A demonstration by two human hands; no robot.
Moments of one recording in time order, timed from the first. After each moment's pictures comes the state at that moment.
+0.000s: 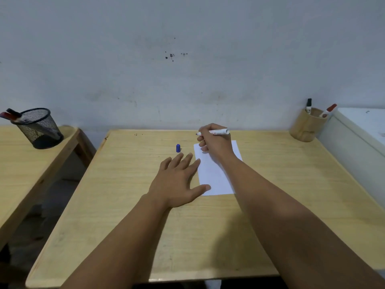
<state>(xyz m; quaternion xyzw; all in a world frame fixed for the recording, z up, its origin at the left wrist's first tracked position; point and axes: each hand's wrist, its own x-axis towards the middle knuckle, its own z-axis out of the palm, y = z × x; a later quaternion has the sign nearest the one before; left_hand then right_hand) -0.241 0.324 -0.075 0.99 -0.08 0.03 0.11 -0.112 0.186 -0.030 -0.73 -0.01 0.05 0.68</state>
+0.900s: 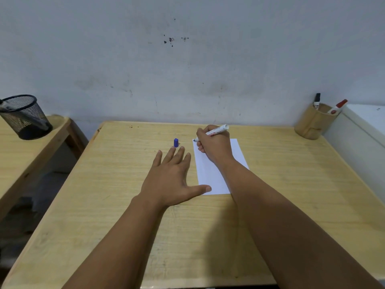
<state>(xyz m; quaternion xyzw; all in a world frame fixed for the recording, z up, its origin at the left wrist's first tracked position) -0.244 0.320 -0.066 0.99 -0.03 0.02 0.11 -0.100 0.193 -0.068 -0.77 0.00 0.02 0.64</state>
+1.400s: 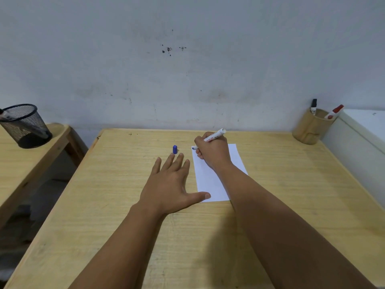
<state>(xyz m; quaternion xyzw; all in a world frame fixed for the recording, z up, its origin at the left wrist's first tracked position) -0.244 0.320 -0.065 0.99 -0.02 0.02 0.12 -0.098 0.193 -0.067 -0.78 -0.01 0.03 0.63</state>
